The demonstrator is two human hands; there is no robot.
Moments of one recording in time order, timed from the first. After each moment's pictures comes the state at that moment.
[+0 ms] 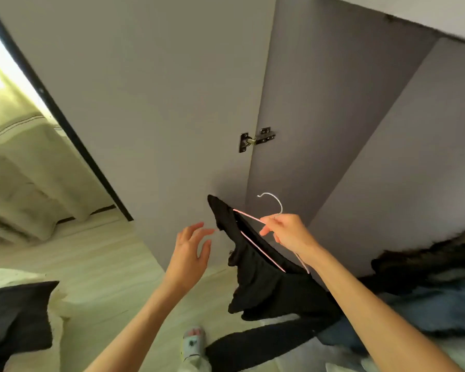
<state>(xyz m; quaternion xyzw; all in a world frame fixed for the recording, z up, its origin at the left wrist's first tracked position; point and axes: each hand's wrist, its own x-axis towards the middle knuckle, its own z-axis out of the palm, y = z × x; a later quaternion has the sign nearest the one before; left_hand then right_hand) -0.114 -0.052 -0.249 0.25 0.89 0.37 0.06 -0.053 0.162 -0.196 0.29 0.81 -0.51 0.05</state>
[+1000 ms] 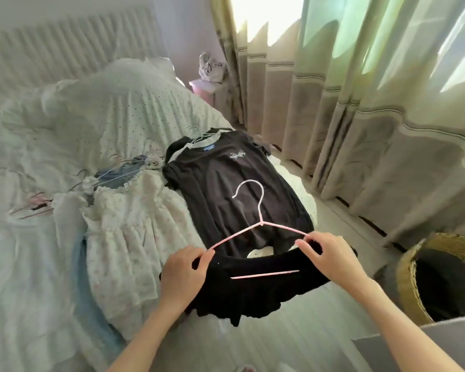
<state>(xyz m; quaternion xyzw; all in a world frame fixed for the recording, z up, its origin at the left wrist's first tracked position) 0.084 -0.485 -0.252 -0.45 0.84 0.25 -0.19 -0.178 -0.336 -0.246 -0.49 0.84 -0.21 0.12</state>
